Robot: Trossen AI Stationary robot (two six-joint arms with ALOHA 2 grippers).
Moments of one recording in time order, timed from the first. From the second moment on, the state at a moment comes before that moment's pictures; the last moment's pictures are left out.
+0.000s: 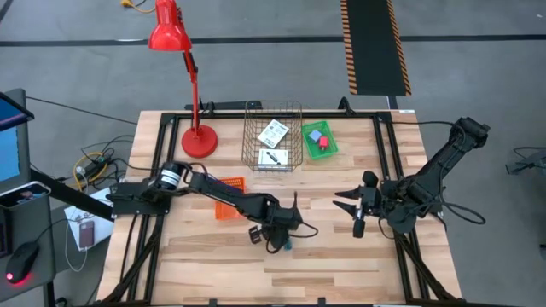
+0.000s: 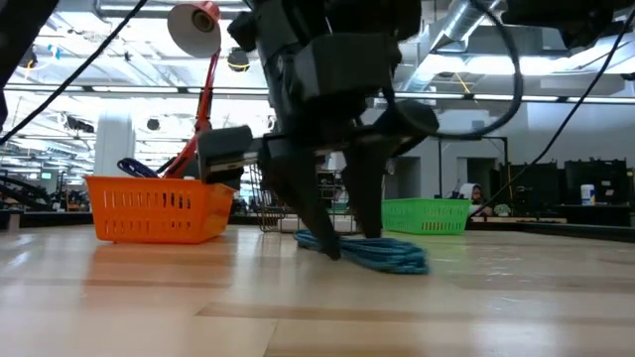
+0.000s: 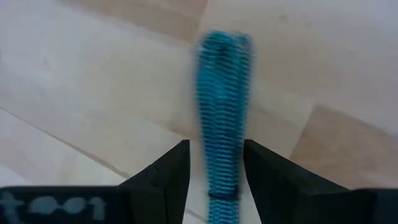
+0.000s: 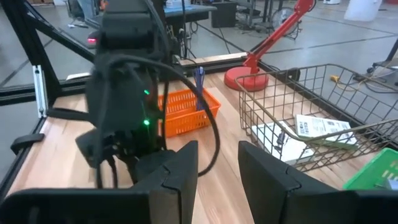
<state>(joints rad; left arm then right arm) -0.23 2.16 1.57 -0.56 0.09 0.97 0.80 0.92 0.59 -0.18 1.02 0.45</state>
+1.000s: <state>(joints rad) -0.30 2.20 1.78 -0.85 -0.20 1.06 0.80 0.92 0.59 -0.19 1.02 0.45</state>
